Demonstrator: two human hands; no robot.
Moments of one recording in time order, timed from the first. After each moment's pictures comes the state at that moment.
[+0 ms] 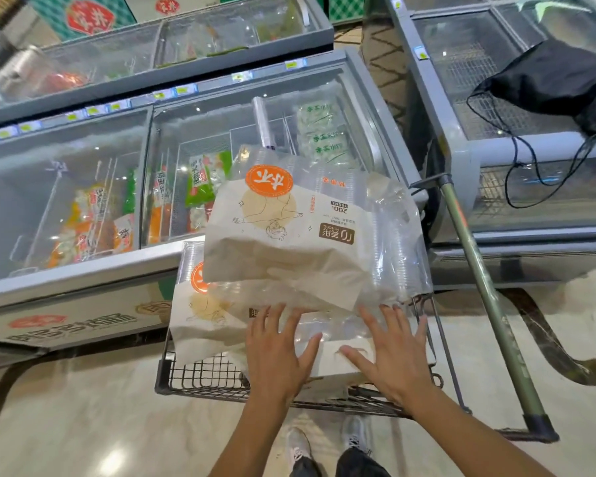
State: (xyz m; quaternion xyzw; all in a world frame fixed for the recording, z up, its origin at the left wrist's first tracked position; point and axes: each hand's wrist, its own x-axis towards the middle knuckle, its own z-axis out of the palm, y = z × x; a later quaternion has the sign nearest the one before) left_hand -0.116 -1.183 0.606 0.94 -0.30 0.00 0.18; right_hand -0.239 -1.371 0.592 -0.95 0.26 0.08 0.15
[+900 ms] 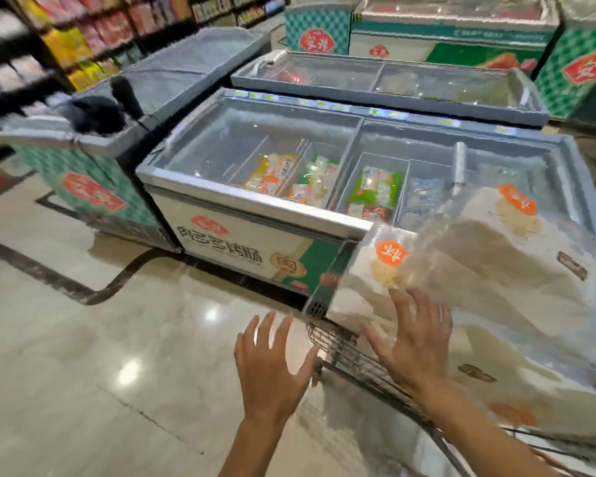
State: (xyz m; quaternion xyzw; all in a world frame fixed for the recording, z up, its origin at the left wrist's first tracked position) left_hand -0.199 -0.821 0.650 0.96 -0.01 0.15 0.22; right_hand -0.175 -1.065 0.683 -0.97 0.03 -0.16 0.16
